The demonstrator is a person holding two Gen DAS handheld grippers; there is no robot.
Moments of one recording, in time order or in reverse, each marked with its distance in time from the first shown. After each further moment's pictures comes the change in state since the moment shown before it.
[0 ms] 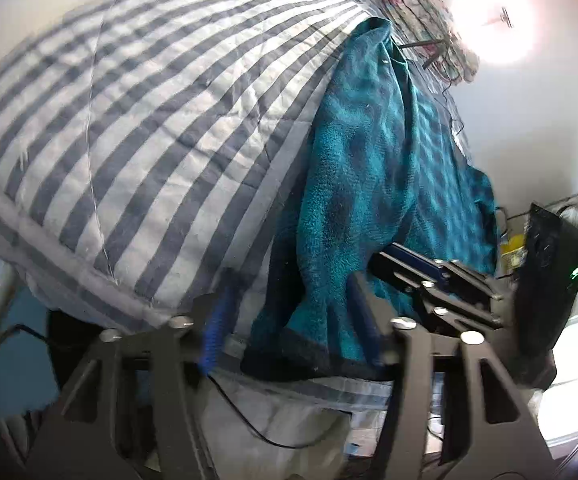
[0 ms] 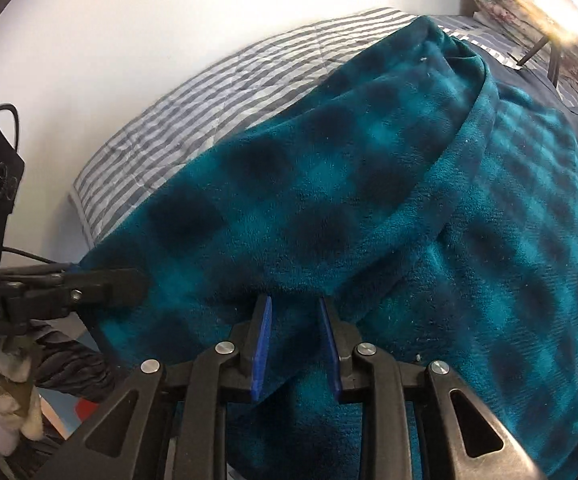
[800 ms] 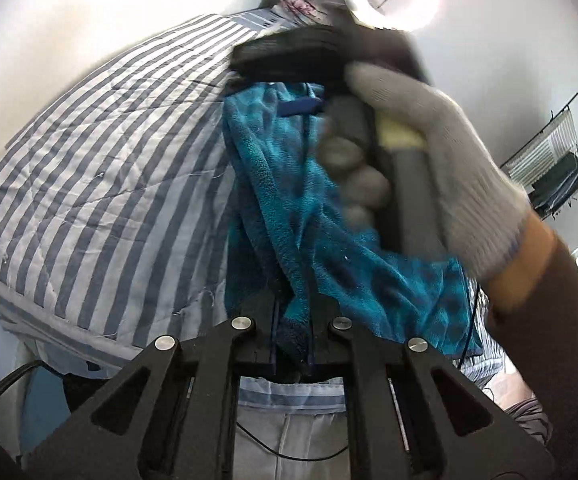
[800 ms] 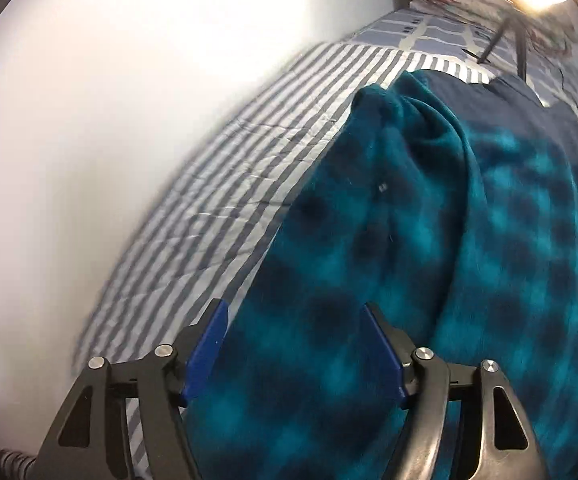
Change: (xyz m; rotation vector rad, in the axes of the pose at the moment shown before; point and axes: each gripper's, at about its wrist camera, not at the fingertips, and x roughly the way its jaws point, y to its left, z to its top) left arm -0.030 -0.088 -0.019 0.287 -0.122 -0.041; right arm 0.029 -0.041 0.165 0.237 -0.021 -0.061
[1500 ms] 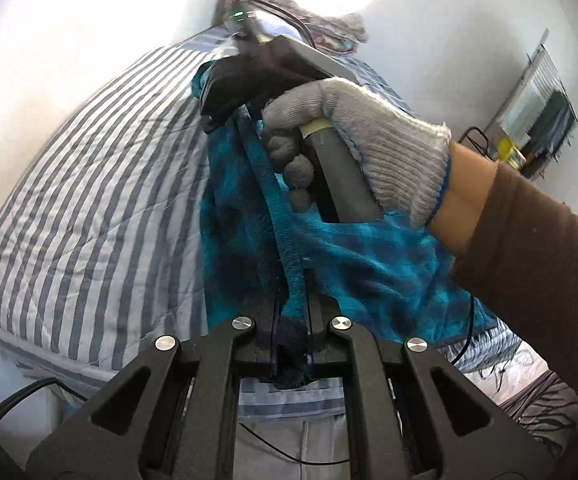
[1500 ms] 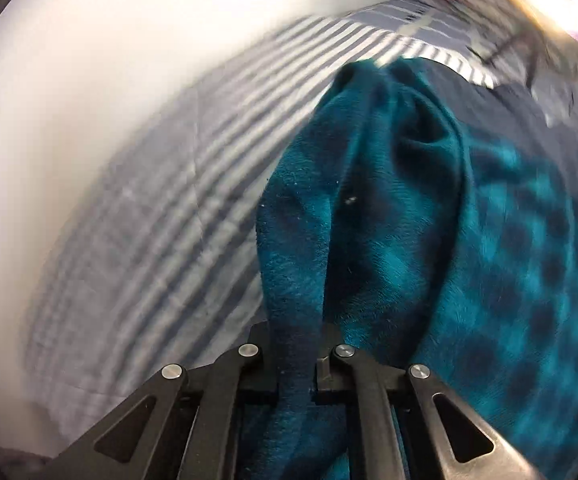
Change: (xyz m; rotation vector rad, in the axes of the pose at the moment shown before) left arm 0.014 -0.074 -0.002 0.235 -0.026 0.044; right arm -0.003 -0.055 0.007 0.040 -0.023 0.038
